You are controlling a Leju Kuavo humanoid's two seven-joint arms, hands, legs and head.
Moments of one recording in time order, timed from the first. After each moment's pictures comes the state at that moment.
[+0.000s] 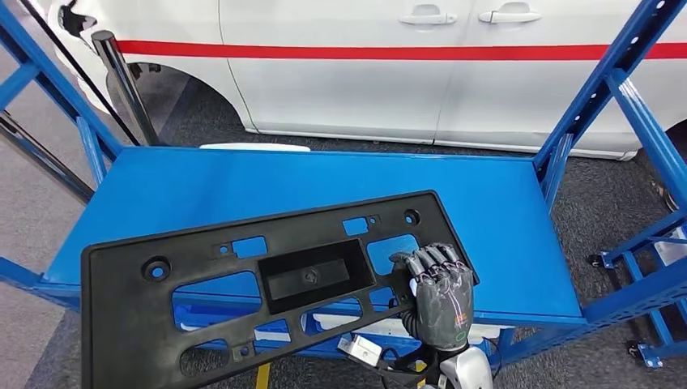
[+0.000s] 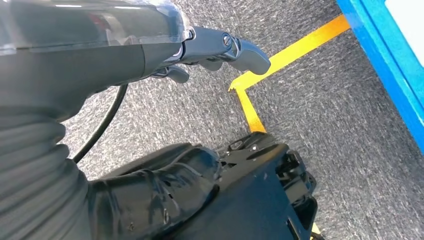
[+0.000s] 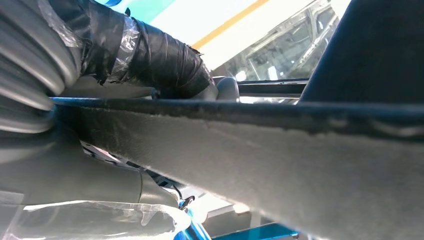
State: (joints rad) left arm -0.05 -0.14 0.29 -0.19 -0.62 0.21 -0.31; right arm 0.03 0.11 0.34 -1.69 1.14 -0.69 -0.31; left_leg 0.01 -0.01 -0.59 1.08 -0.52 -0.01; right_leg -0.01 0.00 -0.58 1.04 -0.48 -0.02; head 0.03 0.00
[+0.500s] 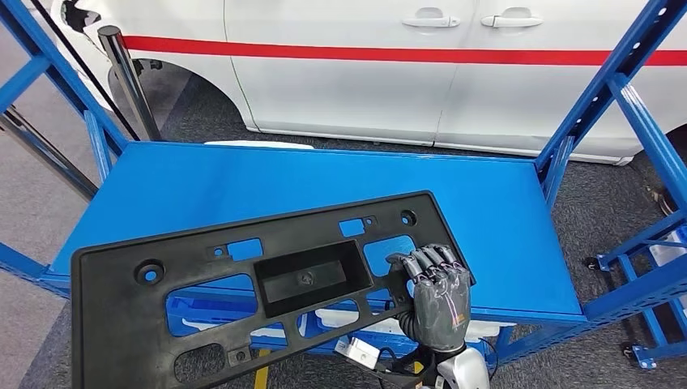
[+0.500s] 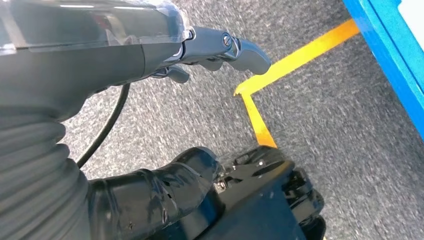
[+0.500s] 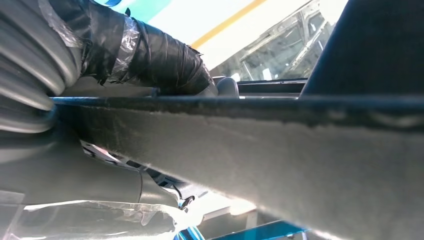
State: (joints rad) left arm -0.05 -0.14 0.29 -0.19 -0.64 0.23 -0.29; right arm 0.03 0.12 0.35 -1.69 1.12 -0.69 -0.32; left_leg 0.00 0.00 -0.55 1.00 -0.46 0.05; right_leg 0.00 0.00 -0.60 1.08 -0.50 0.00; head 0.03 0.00
